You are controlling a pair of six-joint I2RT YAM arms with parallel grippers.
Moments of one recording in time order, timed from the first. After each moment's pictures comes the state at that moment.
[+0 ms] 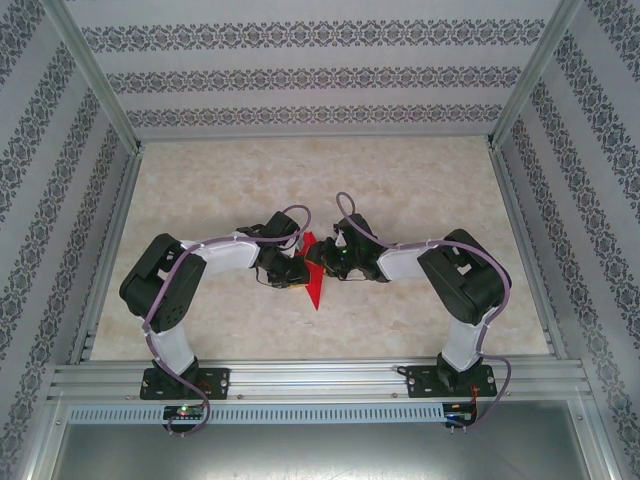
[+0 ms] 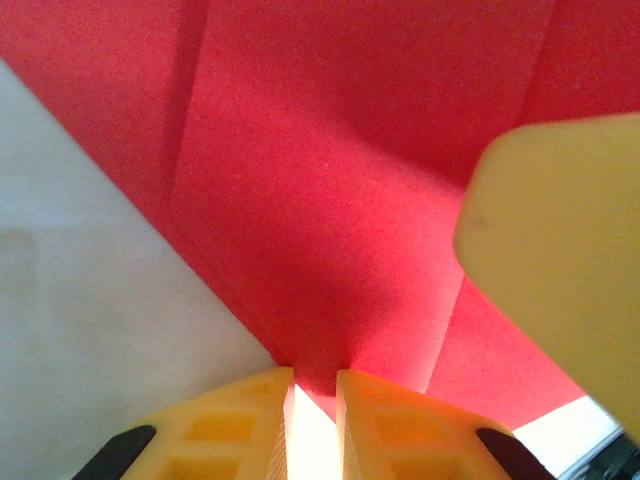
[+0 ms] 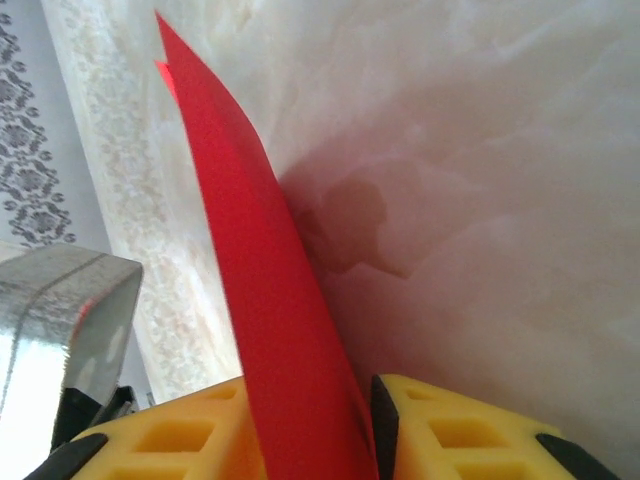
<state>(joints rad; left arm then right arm) -0.57 1.79 0.99 -0.44 0.44 -0.66 0.62 1.83 0.81 0.29 -0.49 1.15</state>
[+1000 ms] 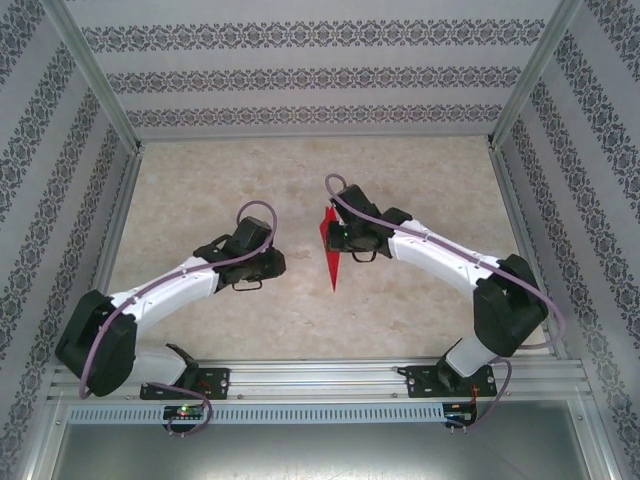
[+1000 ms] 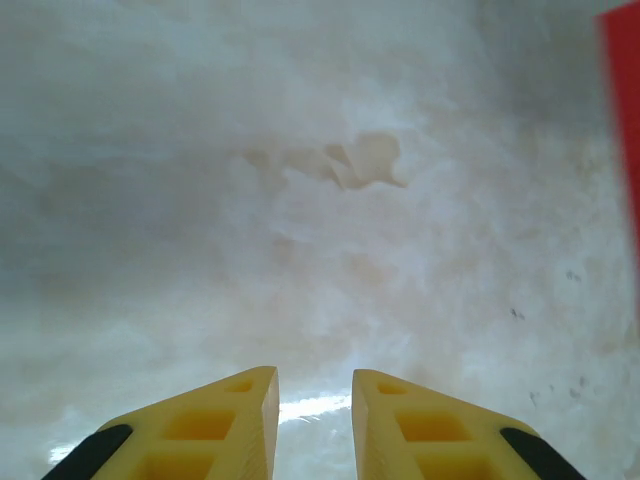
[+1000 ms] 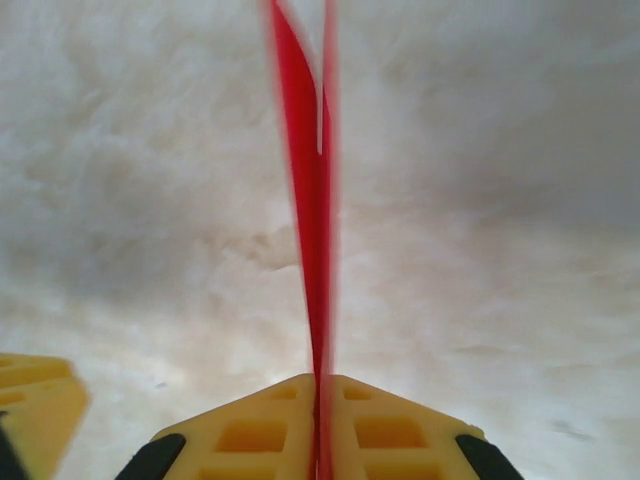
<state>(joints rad) -0.57 1.32 0.78 -0.42 0.04 -0.74 0.70 1.57 1.21 -0.63 0.03 0.64</state>
